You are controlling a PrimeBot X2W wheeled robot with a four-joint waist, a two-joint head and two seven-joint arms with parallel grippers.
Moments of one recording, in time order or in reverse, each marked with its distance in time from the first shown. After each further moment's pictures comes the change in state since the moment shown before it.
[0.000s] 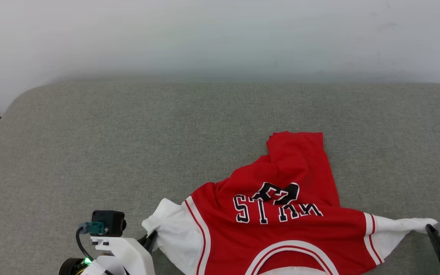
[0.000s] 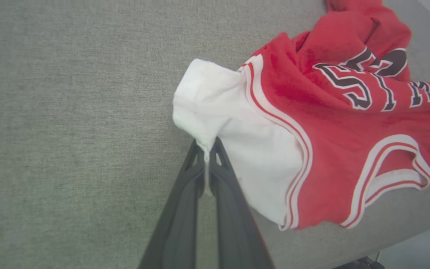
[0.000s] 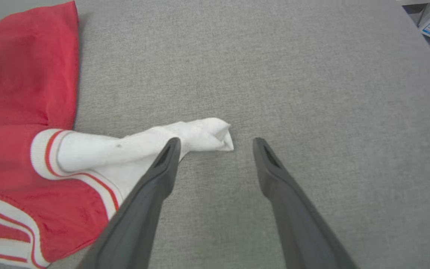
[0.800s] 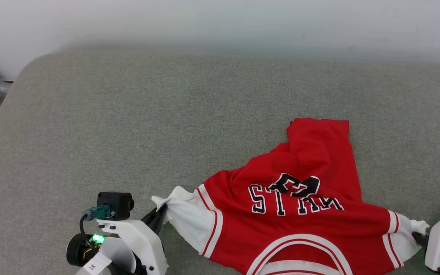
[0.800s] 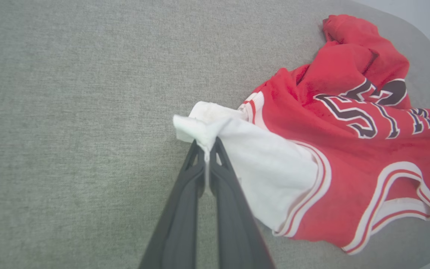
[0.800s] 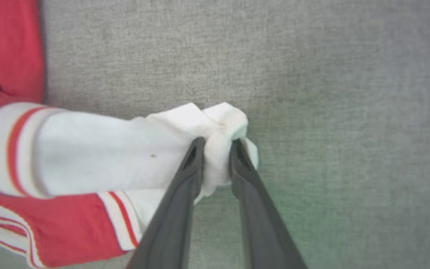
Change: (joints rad) left arm -0.076 -0.022 -0.022 -0.040 0.037 -0.015 -0.071; right arm -0.165 -0.098 0.174 0.252 0.126 -0.002 0.266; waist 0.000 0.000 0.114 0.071
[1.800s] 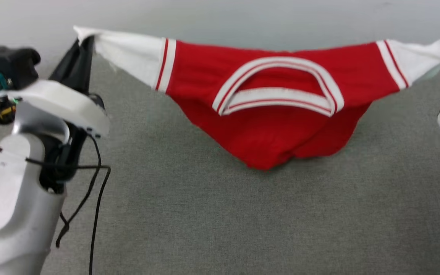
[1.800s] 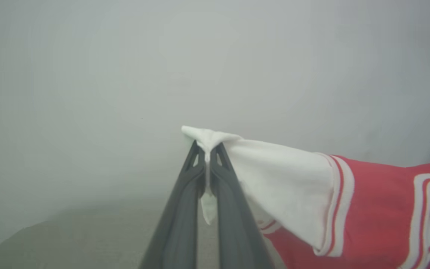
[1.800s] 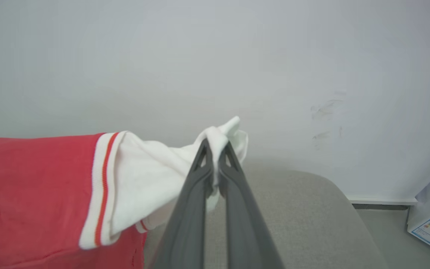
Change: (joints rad) left arm -0.475 0.063 0.176 0.071 0.047 -0.040 -0.188; right arm -0.442 0.074 -0.028 -0.257 -0.228 0.002 -0.336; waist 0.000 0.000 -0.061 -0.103
